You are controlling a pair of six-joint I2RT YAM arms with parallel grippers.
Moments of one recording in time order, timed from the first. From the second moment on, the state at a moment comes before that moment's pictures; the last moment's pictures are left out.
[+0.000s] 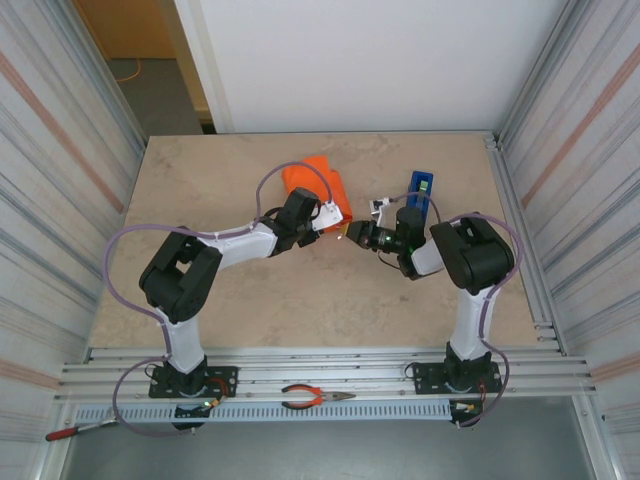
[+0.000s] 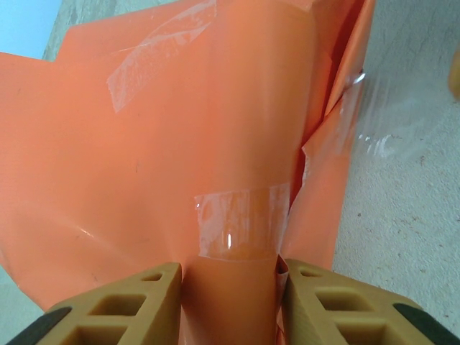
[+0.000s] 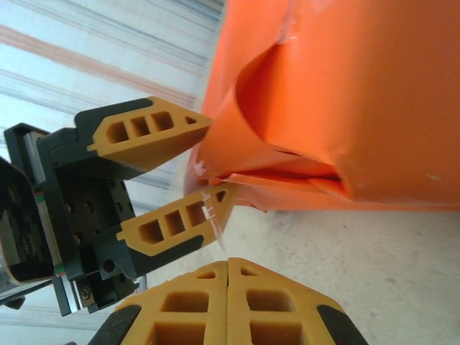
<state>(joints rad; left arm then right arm) -0.66 1.86 1.13 -0.02 -0.18 0.68 0.35 1.99 0.67 1.08 -0.78 0.96</state>
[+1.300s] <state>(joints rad) -0.66 1.86 1.12 -0.01 -0.18 0.68 0.41 2.14 0.76 1.28 -0.70 1.02</state>
